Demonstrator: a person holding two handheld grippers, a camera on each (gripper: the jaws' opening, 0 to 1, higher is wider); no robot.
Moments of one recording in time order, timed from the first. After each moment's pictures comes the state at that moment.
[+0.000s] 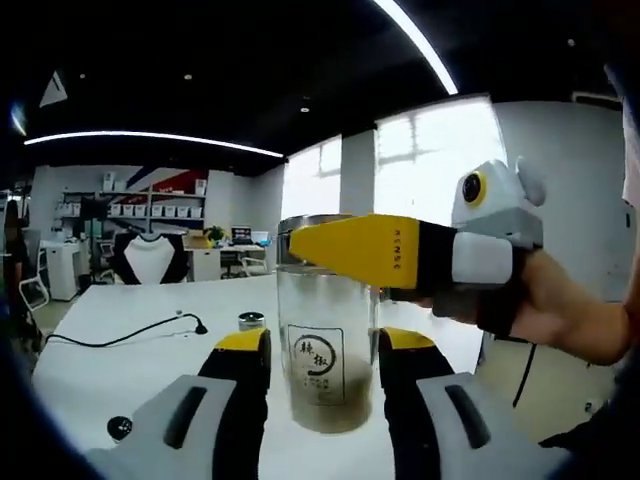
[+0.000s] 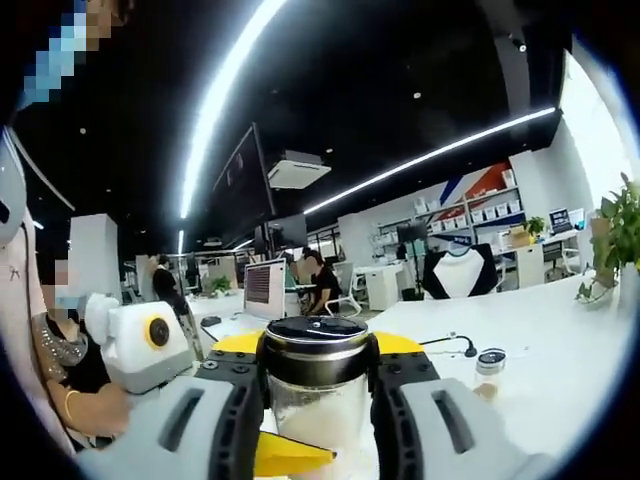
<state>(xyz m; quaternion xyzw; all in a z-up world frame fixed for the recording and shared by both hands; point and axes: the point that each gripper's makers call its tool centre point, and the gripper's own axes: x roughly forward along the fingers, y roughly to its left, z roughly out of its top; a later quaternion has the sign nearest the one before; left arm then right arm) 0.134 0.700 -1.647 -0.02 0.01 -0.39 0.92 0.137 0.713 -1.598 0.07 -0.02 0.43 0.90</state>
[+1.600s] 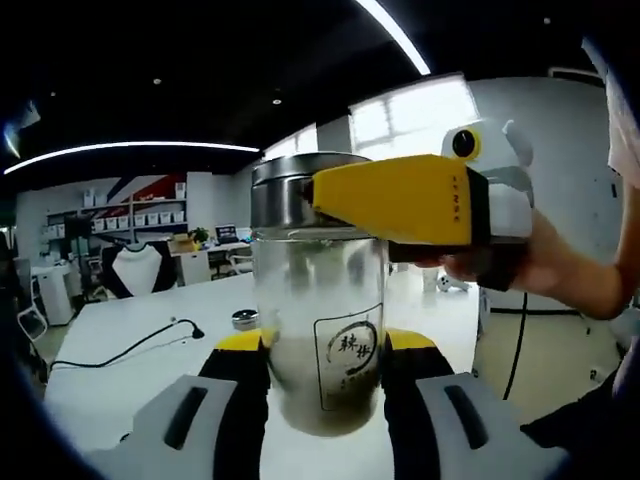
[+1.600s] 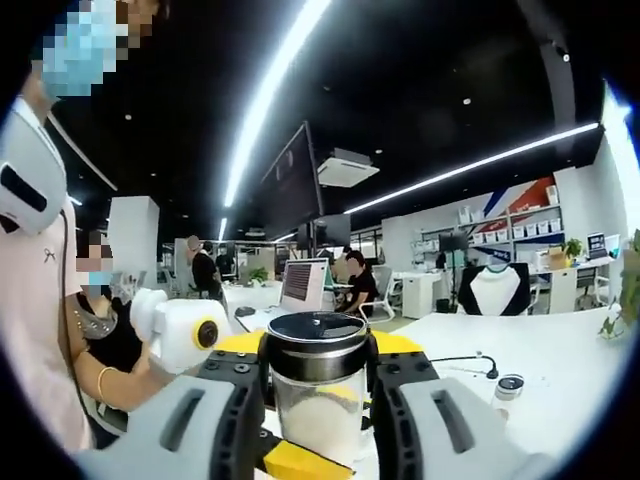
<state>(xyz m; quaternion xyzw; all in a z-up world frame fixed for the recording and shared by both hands) 0.134 0.694 -1.660 0.03 0.02 -0.39 0.92 0.117 0.726 -1.586 0.05 -0.04 0.49 0.87</state>
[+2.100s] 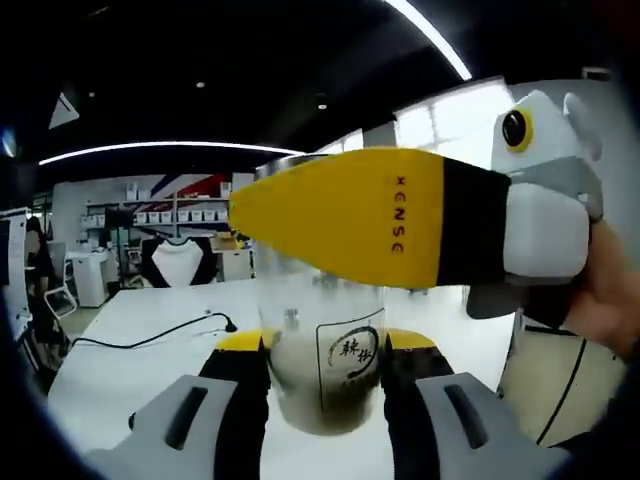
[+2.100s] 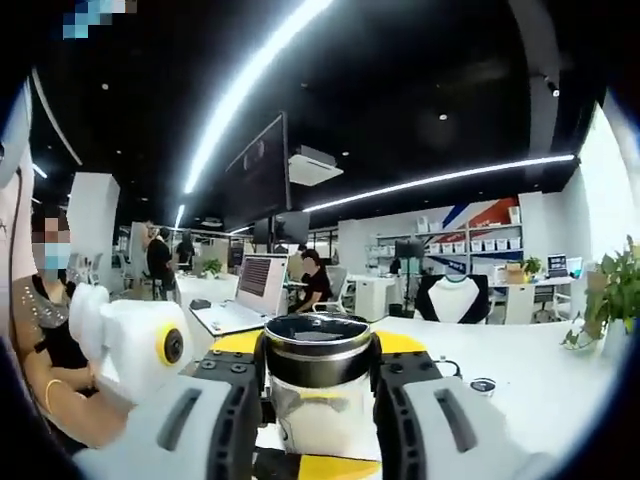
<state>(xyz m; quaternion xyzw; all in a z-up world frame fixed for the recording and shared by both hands) 0.141 0.707 -1.660 0.02 0.01 -0.30 0.95 0.125 0.743 -1.590 0.01 -0.05 0.40 0.92</state>
